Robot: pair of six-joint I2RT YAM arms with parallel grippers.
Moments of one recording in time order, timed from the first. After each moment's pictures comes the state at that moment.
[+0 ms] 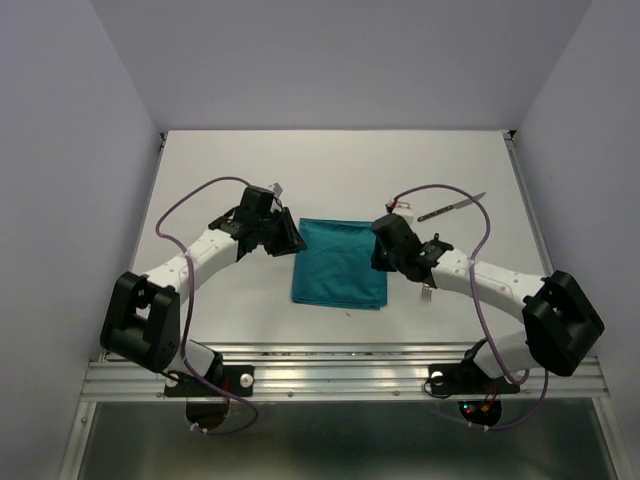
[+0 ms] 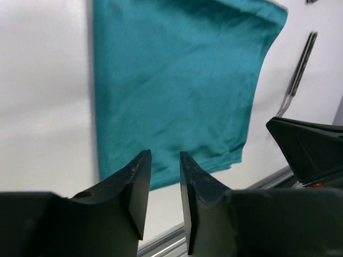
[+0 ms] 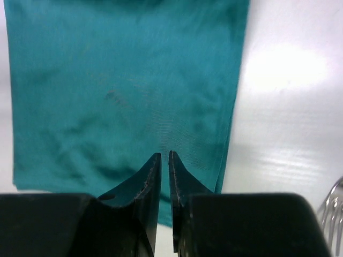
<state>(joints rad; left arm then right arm) -0.44 1.37 0.87 -0.36 0.27 -0.71 0.78 1.39 0.81 -0.28 0.34 0.70</state>
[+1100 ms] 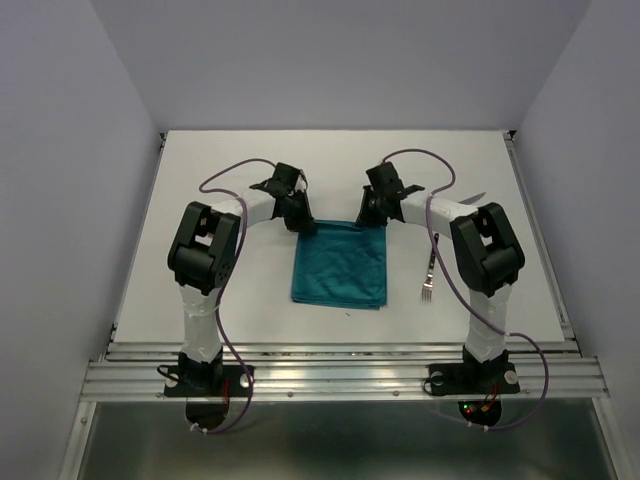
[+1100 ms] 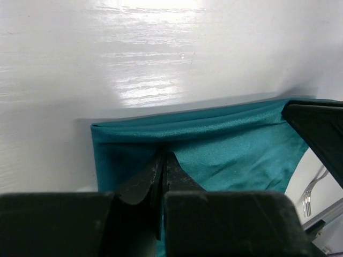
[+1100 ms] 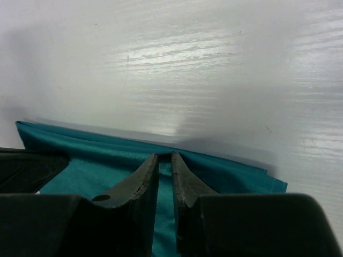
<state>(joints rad) -0.41 2.03 1.36 -0.33 0.29 -0.61 0.46 1.99 1.37 -0.28 0.01 0.65</state>
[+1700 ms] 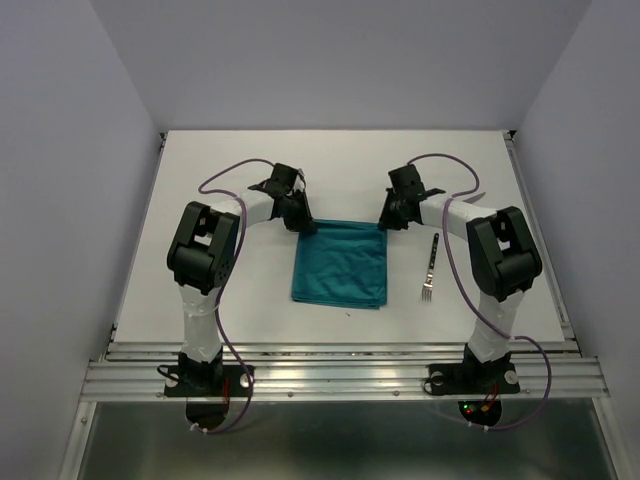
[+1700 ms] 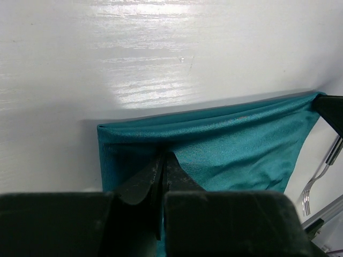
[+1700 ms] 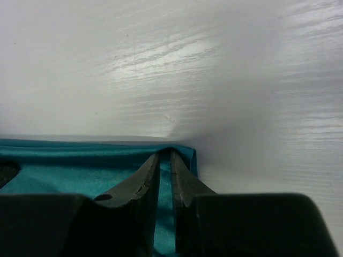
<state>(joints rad) -0.40 2.03 1.34 -0.30 0.29 -0.60 0.37 1.93 1.26 -0.28 0.04 0.64</state>
